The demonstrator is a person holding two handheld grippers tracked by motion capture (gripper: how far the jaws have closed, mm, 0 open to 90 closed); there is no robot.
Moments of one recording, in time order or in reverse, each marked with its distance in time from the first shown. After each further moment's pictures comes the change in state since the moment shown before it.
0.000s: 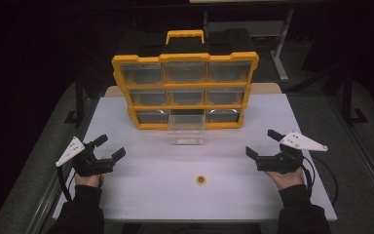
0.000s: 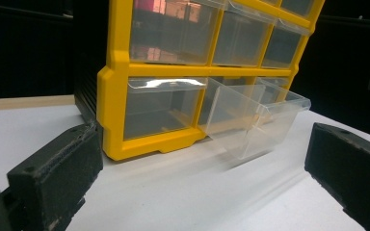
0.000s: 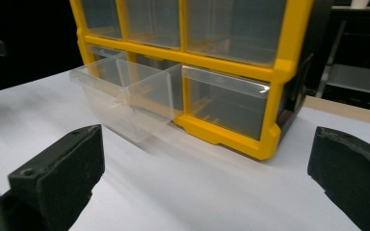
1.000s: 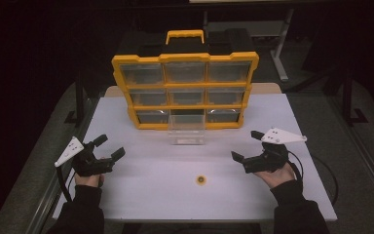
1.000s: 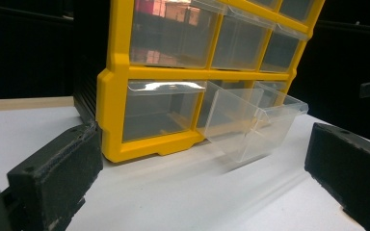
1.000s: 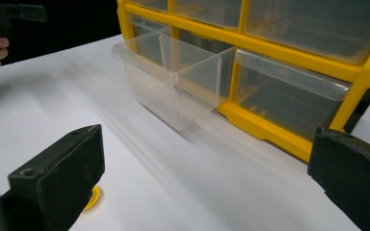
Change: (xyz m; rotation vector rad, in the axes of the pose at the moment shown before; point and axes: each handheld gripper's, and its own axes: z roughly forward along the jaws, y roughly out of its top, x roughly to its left) left arm 0.000 0.001 -0.001 -0.009 -0.006 -0.010; right arm 0.023 0.016 0.024 0.136 0.126 -0.059
